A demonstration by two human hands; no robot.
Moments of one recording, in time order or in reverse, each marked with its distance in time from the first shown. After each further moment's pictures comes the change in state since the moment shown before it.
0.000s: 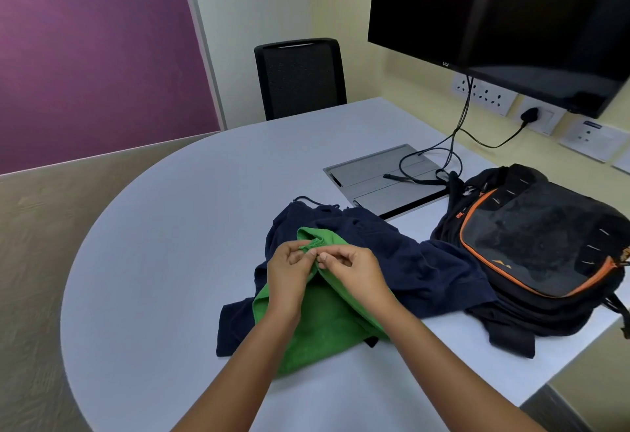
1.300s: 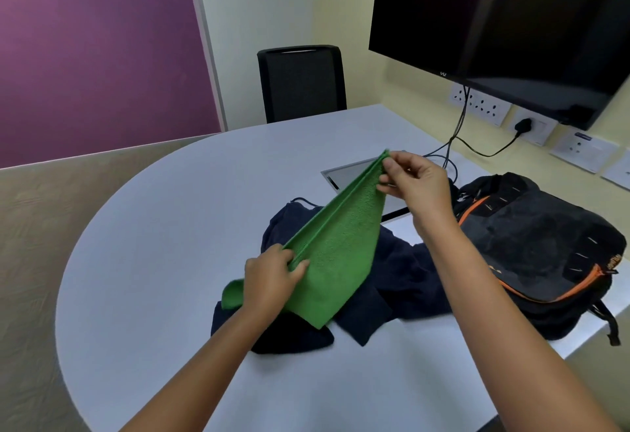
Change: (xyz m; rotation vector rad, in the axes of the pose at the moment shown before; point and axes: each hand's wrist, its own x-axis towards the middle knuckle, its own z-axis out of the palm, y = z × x) left_hand 0.012 -0.008 -0.028 1.134 -0.030 0.475; right_hand 0.040 -0.087 -0.092 0.252 0.299 -0.157
